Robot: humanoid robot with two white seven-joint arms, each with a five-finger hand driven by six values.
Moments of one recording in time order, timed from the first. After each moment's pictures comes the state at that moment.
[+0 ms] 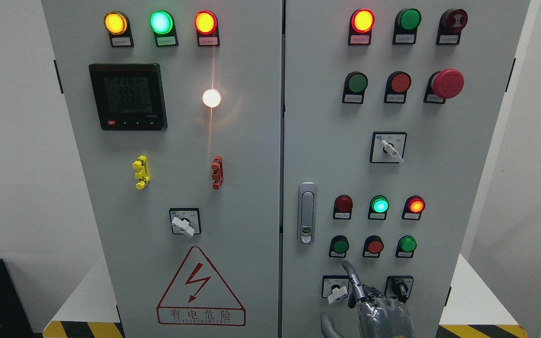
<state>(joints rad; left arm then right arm) 0.00 -0.11 -0.13 0.00 0.16 -0.11 0.00 -0.11 0.13 0.09 -1.74 1.33 -0.12 -0.25</state>
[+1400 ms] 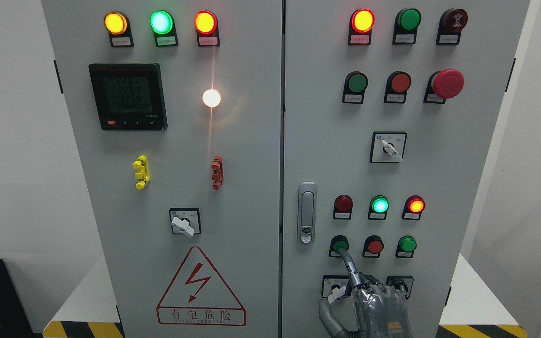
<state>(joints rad) 0.00 -0.11 -0.13 0.00 0.16 -0.11 0.00 -0.17 0.13 0.10 -1.71 1.34 -0.09 -0.24</state>
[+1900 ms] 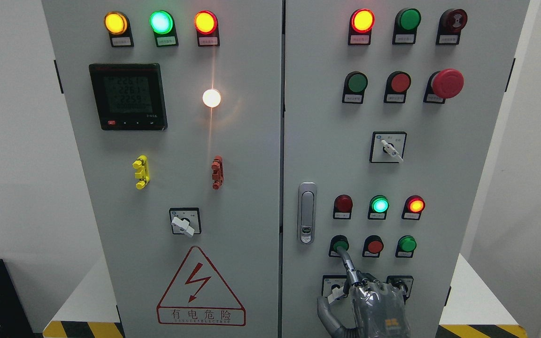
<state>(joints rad) 0.00 -0.11 -0.13 0.00 0.16 -0.11 0.00 -0.19 0.13 0.10 -1.69 1.34 -0.09 -0.24</state>
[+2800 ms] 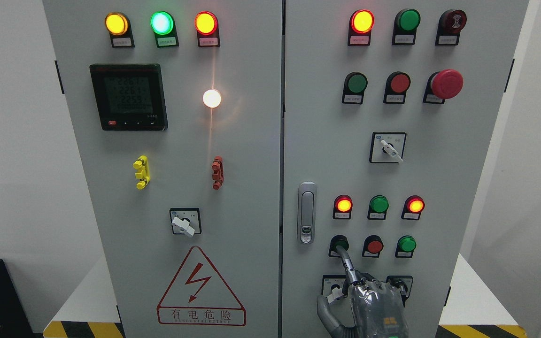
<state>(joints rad) 0.00 -0.11 -0.13 0.00 0.16 -0.11 0.00 -0.19 0.13 0.10 -1.67 1.33 -0.09 -0.22</state>
